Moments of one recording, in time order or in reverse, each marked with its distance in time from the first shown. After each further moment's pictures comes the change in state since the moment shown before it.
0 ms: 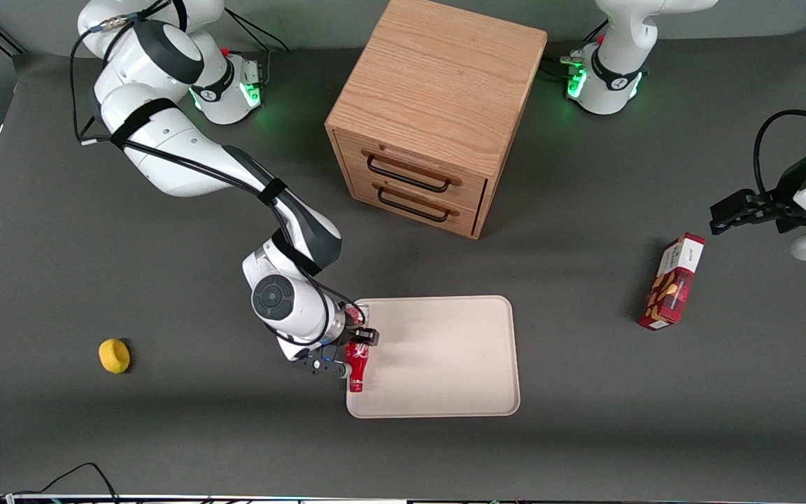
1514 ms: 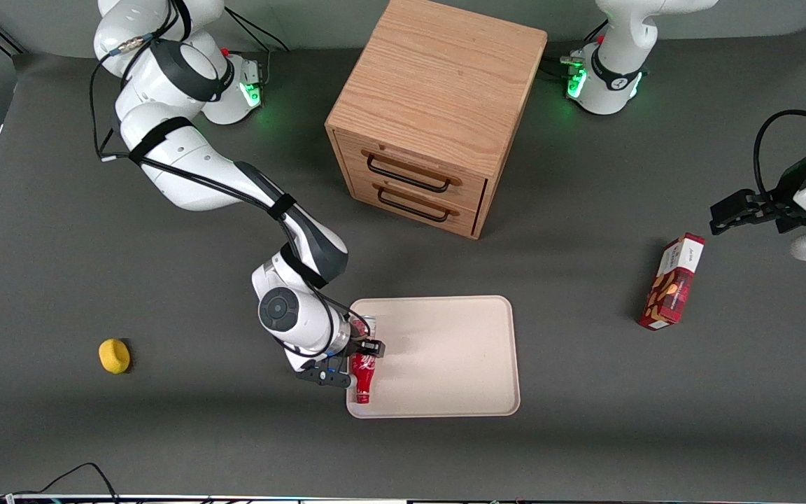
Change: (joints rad) arm 0.029 0.106 -0.006 0.115 -0.008 0.025 -0.029
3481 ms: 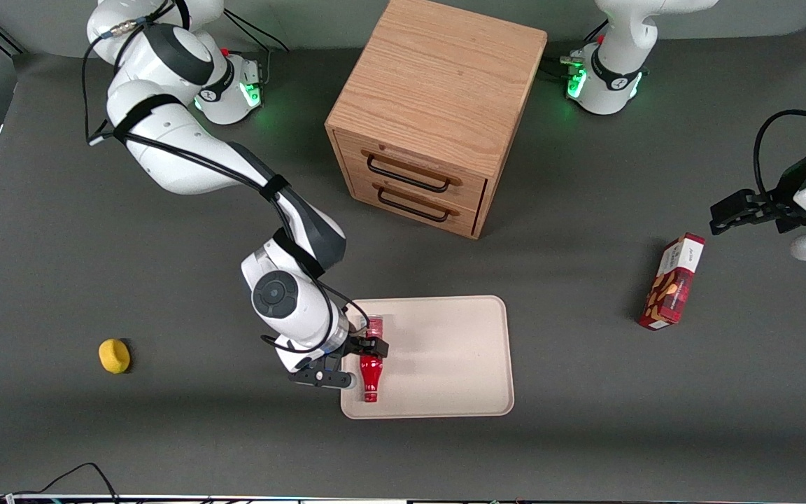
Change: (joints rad) arm 0.009 -0.106 0.032 0.039 -0.081 -0.123 -0.005
